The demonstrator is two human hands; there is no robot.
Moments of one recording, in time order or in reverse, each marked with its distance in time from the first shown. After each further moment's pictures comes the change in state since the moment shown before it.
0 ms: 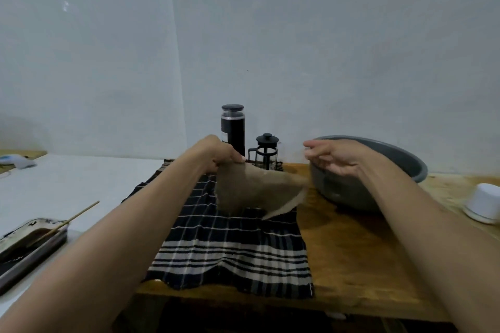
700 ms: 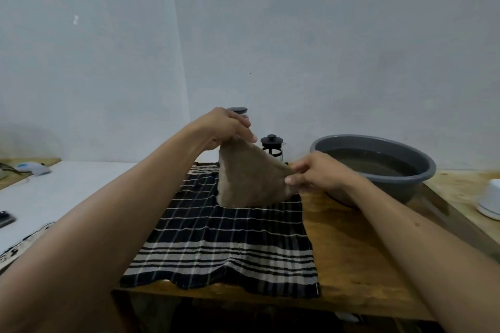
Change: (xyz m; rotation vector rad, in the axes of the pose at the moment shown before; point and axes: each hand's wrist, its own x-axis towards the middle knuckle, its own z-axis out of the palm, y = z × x) left_hand -0.030 0.049 -0.015 0.016 -0.045 0.316; right_hand -0.019 0.030 0.032 -0.919 -0.142 -0.317
